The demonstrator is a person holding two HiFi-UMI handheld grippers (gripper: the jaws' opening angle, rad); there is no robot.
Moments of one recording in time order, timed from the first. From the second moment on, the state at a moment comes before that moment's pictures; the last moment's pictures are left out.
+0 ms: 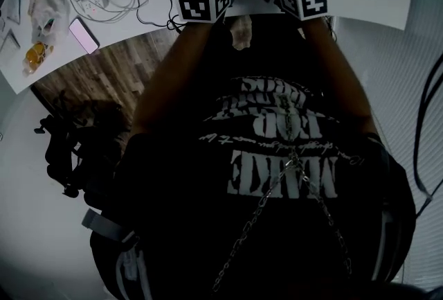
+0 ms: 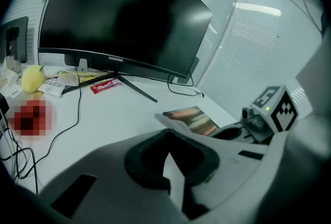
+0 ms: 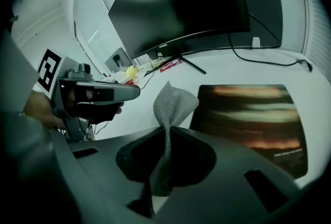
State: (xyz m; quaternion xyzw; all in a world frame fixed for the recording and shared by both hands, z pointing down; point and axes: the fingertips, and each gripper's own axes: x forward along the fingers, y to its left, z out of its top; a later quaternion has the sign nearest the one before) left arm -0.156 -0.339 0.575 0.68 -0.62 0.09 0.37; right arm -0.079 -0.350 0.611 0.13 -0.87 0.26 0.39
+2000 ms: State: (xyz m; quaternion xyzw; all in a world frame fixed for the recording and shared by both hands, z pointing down) left arm -0.138 -0.251 0.326 0.79 -0.61 -0.02 0.11; right arm 0.111 -0.300 0.324 0.45 -0.89 0.09 0.03
